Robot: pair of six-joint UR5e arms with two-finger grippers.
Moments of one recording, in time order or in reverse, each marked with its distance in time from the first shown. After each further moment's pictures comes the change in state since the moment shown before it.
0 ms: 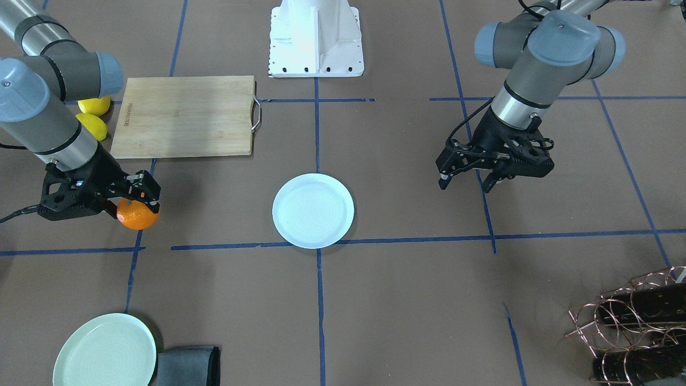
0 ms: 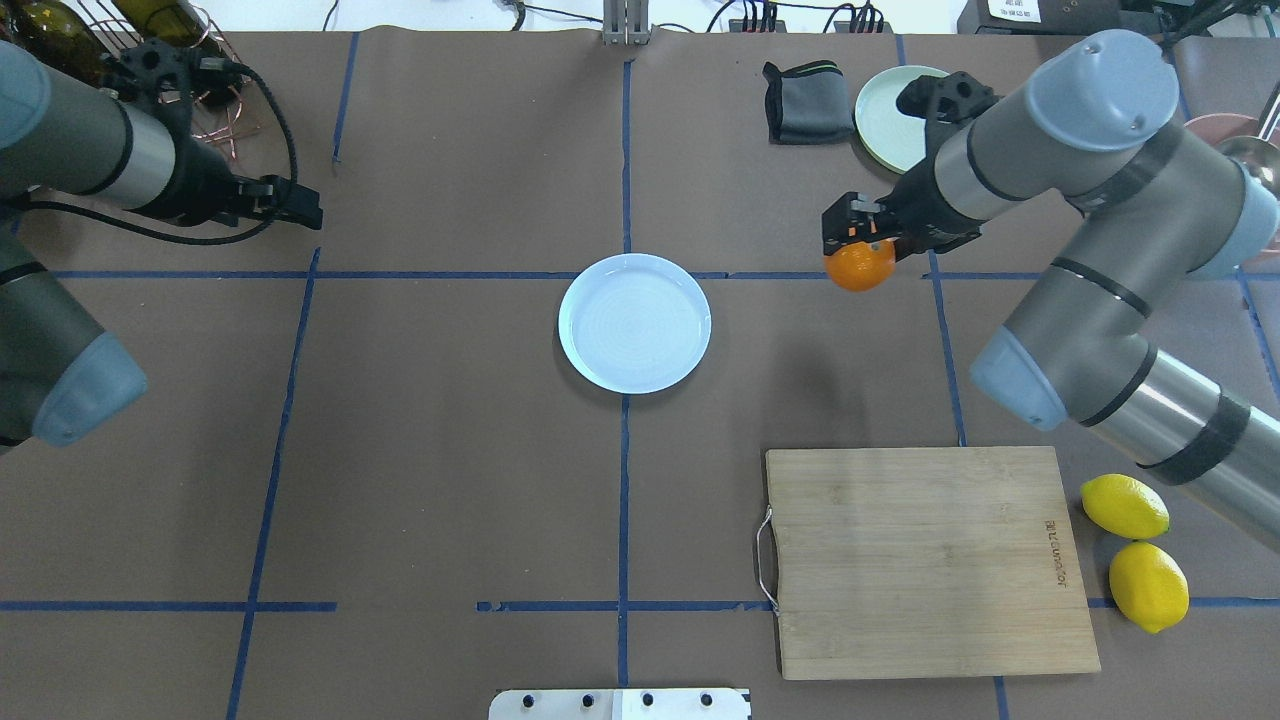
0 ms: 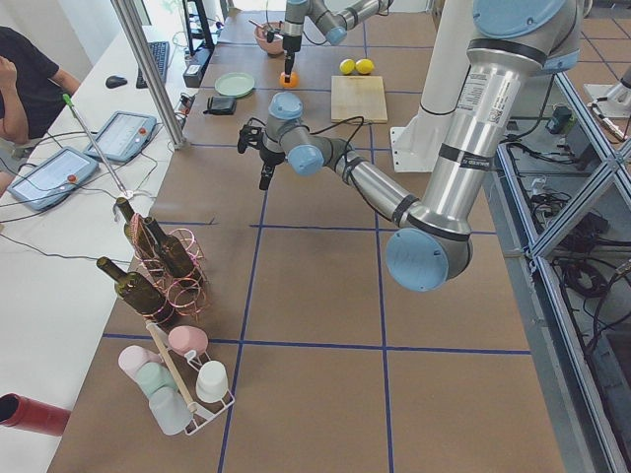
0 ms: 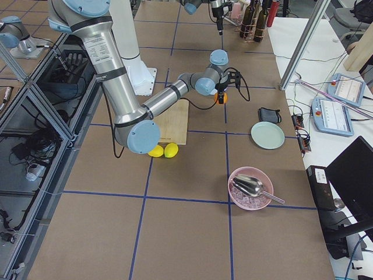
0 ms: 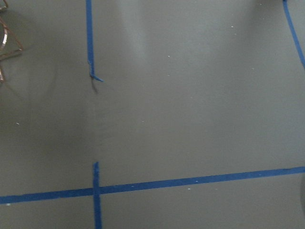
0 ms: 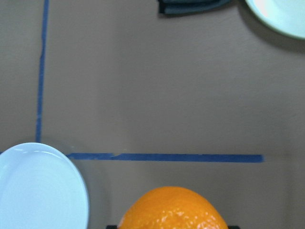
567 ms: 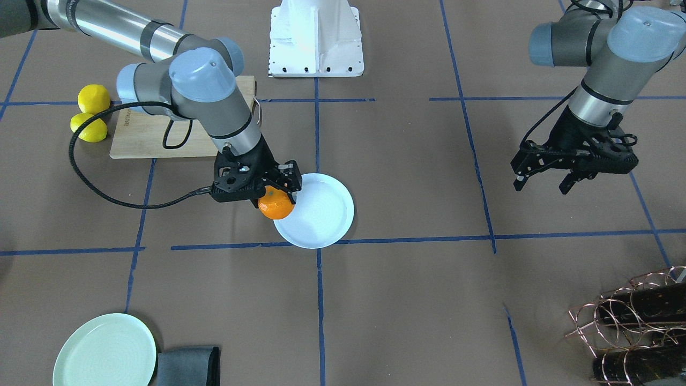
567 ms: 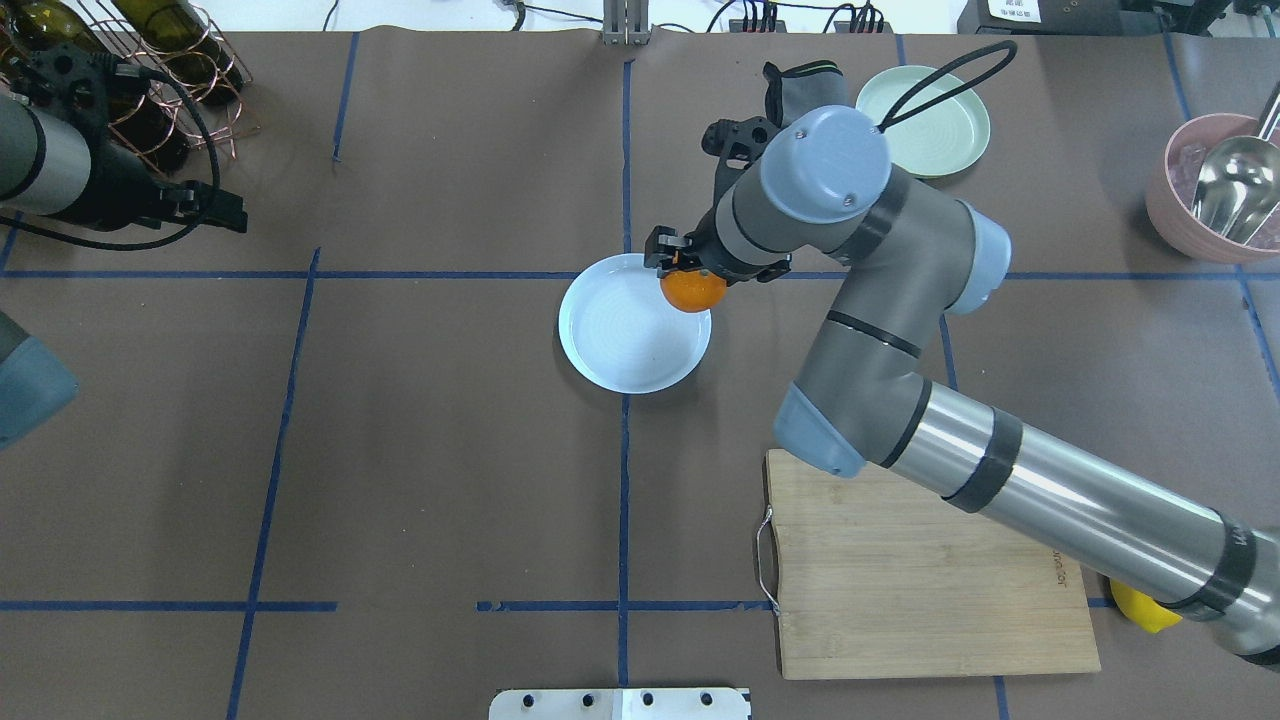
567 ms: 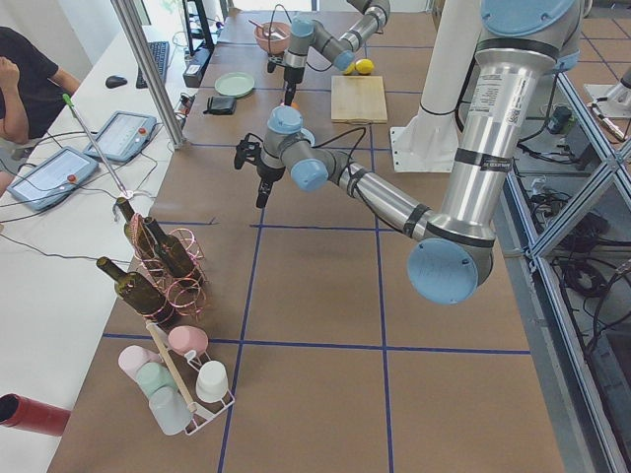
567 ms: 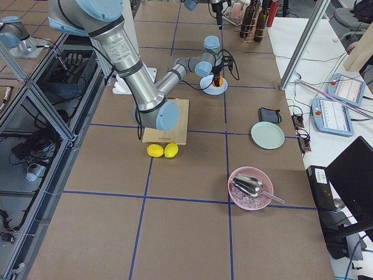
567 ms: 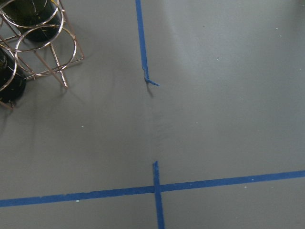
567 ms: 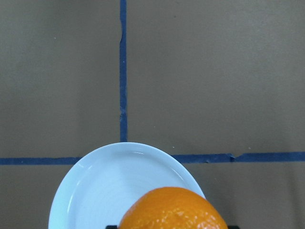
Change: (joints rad) left arm -0.045 0.088 -0.007 -0.009 0.004 0.031; right arm -0.175 0.253 -0.204 -0.002 -0.211 0.116
